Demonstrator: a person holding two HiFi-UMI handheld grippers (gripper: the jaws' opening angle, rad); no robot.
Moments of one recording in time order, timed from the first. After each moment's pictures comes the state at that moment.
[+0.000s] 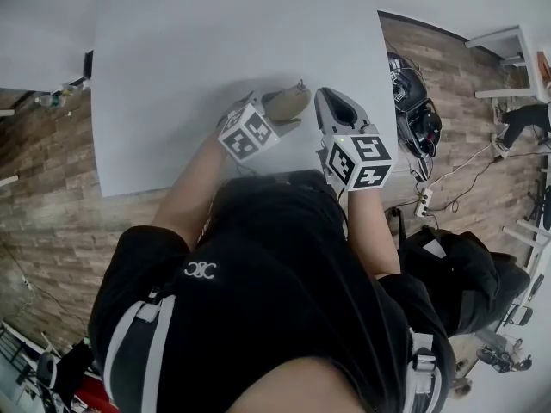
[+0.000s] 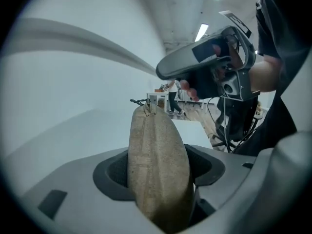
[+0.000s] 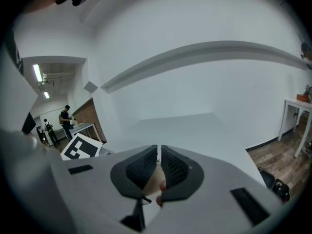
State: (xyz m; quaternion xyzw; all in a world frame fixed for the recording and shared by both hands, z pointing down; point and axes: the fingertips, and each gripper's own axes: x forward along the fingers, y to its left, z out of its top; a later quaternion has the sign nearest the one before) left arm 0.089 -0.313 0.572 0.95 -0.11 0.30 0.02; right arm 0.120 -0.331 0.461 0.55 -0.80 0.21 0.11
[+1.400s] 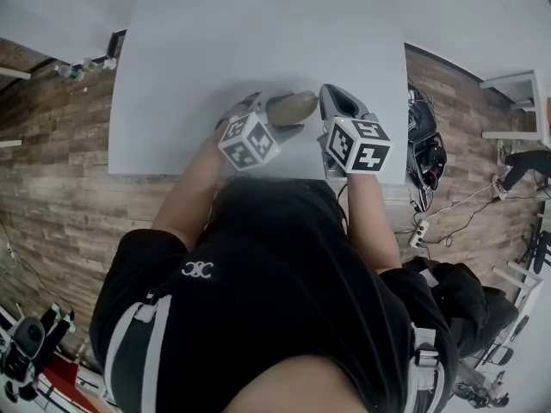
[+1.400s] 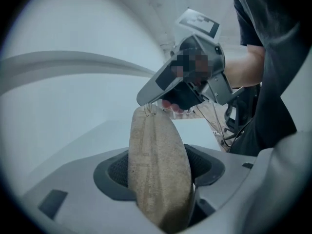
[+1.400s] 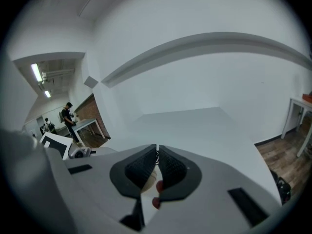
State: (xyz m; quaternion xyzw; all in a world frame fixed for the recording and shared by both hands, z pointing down) left arm 0.028 -0.306 0.534 0.94 -0.16 0.30 -0.07; right arm 0.065 -0.355 0.466 0.53 -0.81 0.23 0.13
